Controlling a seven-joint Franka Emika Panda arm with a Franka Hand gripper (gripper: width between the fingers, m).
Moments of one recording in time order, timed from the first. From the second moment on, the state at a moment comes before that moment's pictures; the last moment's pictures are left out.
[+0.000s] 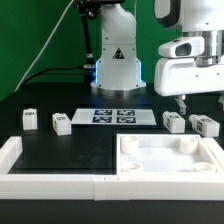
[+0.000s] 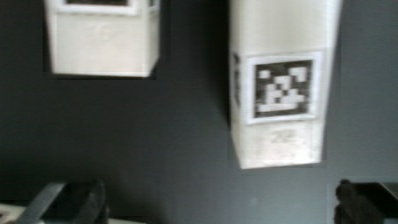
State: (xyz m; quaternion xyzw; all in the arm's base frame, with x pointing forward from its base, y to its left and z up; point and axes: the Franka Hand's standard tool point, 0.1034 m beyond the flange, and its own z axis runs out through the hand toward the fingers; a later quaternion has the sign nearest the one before) arm 0.423 0.171 0.052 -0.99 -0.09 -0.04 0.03
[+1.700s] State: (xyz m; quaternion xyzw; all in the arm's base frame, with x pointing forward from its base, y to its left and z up) arm 0.405 0.187 0.023 -0.89 -0.10 0.44 -0.06
